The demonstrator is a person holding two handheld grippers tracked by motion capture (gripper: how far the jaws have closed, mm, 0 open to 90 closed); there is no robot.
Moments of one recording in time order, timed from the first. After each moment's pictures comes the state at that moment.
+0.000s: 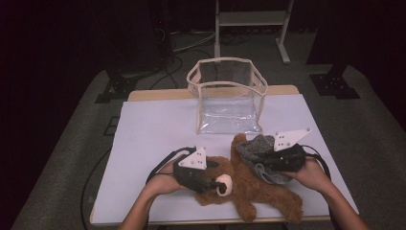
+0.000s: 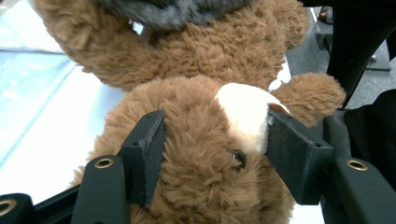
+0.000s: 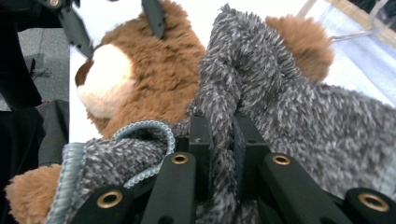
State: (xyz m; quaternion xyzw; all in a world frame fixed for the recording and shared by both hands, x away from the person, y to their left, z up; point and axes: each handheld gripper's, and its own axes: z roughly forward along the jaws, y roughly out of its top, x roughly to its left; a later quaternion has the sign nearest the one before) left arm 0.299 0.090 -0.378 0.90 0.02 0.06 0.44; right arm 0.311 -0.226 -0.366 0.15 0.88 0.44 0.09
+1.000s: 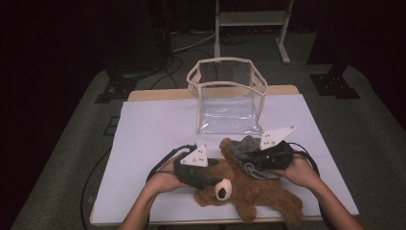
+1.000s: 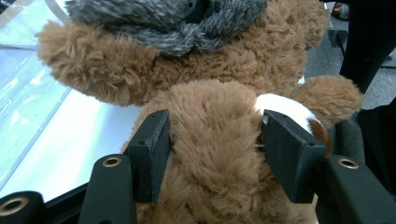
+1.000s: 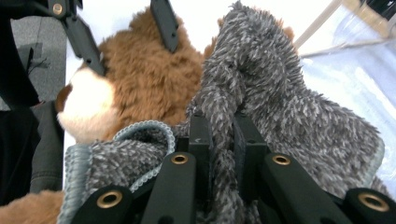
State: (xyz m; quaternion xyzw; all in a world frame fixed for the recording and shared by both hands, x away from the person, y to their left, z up) left arm 0.301 0.085 -0.377 0.90 0.04 0.07 0.43; right arm 0.319 -0.197 -0.361 0.13 0.90 0.42 0.09
